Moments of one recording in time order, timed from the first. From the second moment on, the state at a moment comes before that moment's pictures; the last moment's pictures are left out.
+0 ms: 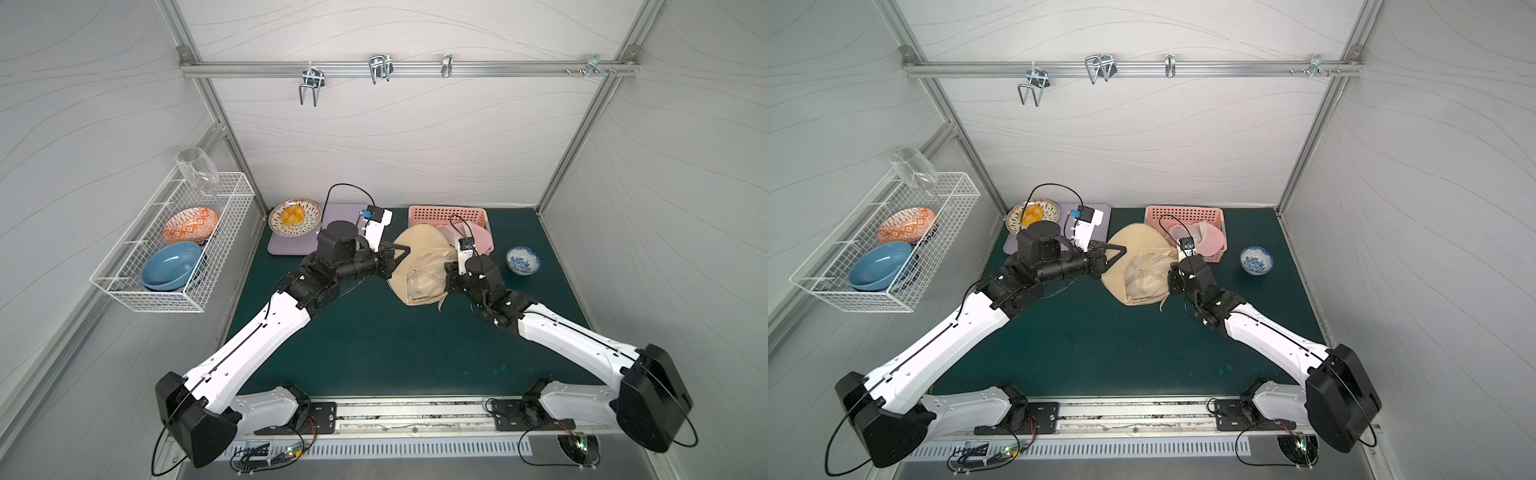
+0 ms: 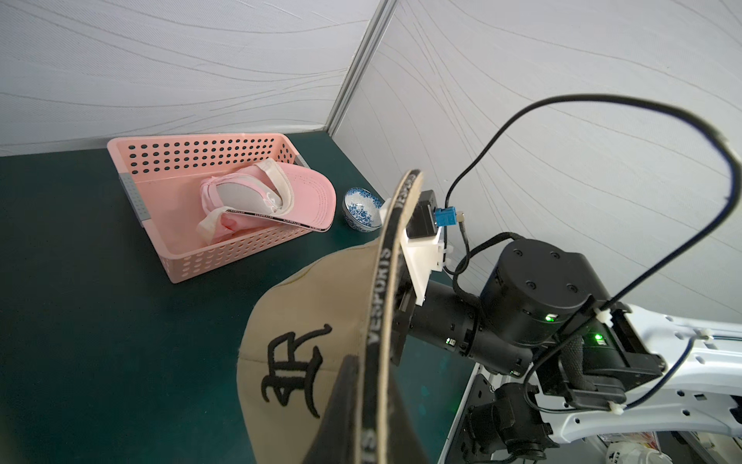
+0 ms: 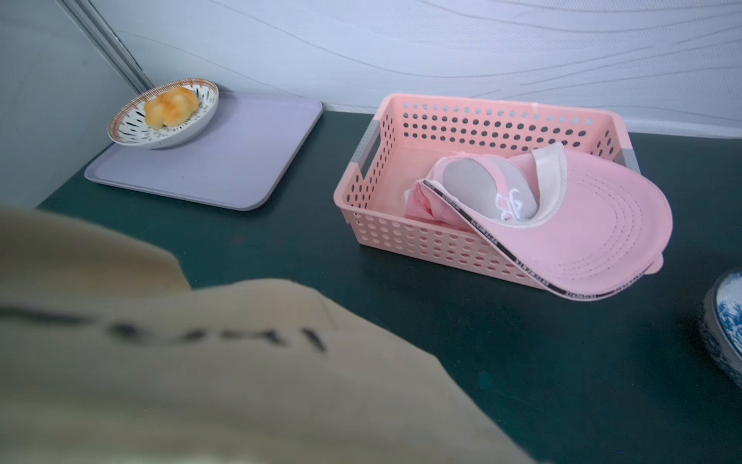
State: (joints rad) left arm -0.60 1.19 1.20 -0.33 0.36 -0.41; right arm 0.71 1.23 0.78 -0.04 0.28 0.28
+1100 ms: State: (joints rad) left arm -0.66 1.13 0.85 0.01 0.10 0.58; right arm 0.50 1.16 1.01 -0.22 -0.65 0.88
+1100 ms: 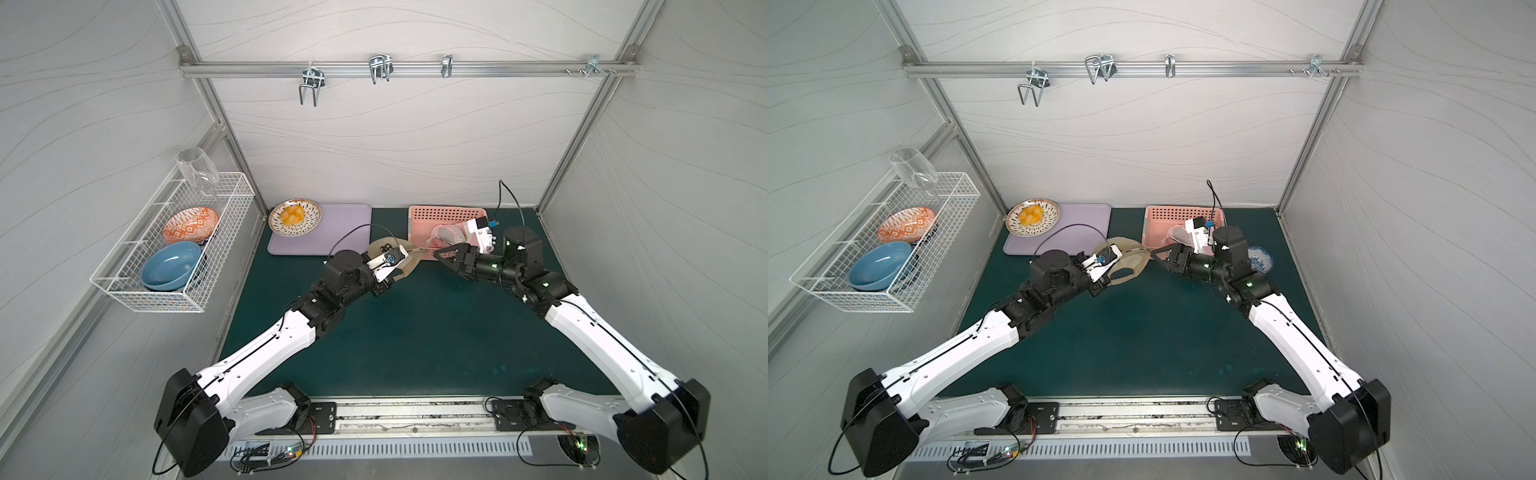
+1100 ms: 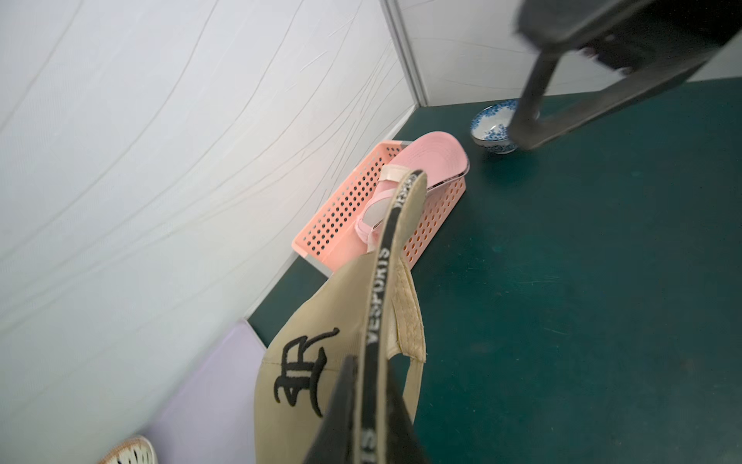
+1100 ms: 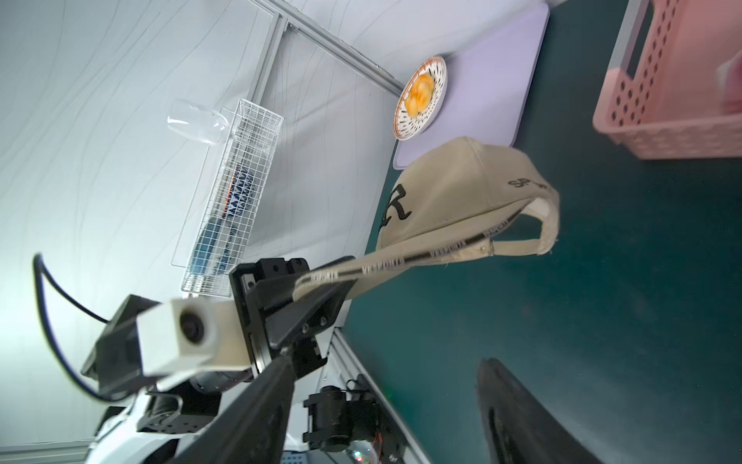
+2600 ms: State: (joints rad) left arm -0.79 0.55 0.83 -0.06 -0.26 0.18; right arm 0.70 1.71 1.08 0.39 -0.94 1.07
